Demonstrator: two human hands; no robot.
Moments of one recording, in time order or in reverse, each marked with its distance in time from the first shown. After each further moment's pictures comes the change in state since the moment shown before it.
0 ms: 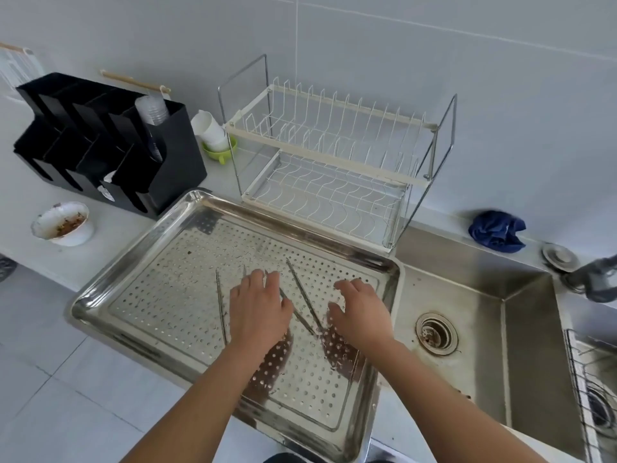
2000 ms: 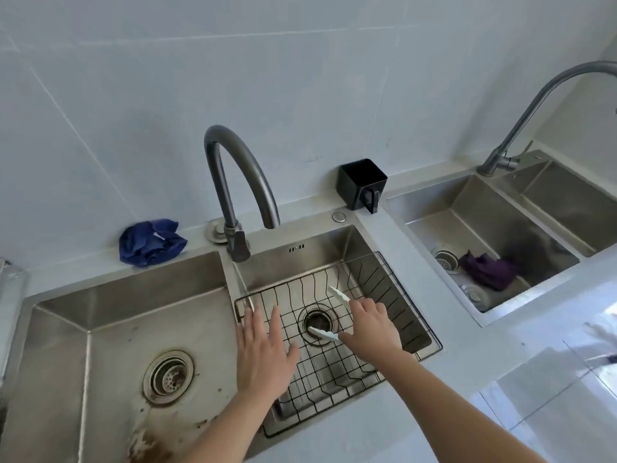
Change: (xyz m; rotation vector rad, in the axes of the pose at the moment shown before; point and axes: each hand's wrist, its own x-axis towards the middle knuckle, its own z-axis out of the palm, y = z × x) left_hand -0.126 0.553 0.170 -0.012 -0.292 0.725; right_hand -0.272 0.519 -0.164 -0.005 0.037 0.873
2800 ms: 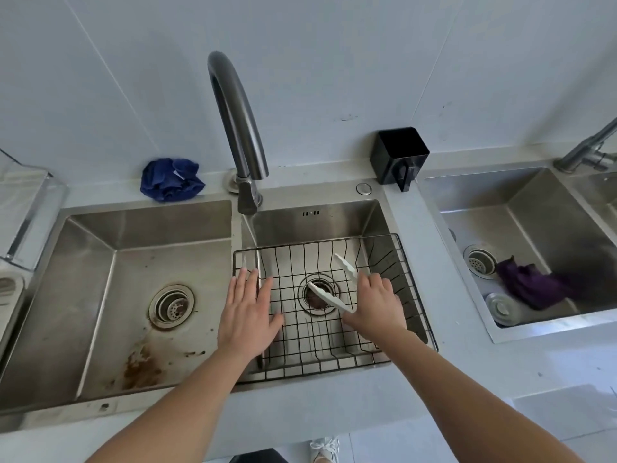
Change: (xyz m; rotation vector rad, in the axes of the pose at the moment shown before) left_hand -0.003 0.005 0.026 0.181 0.021 -0.078; right_hand 0.030 0.041 -0.001 -0.107 0.007 -0.201
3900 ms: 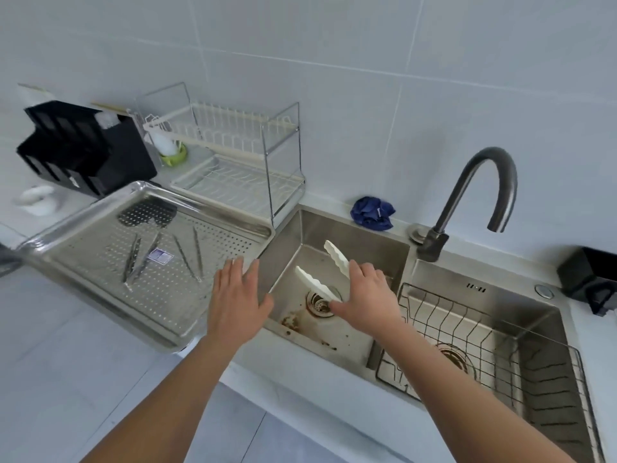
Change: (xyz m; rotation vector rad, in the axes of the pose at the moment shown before) left_hand -0.229 -0.206 -0.104 -0.113 0.347 -0.684; right_hand -0.101 -0.298 -0.043 0.076 0.052 -0.702
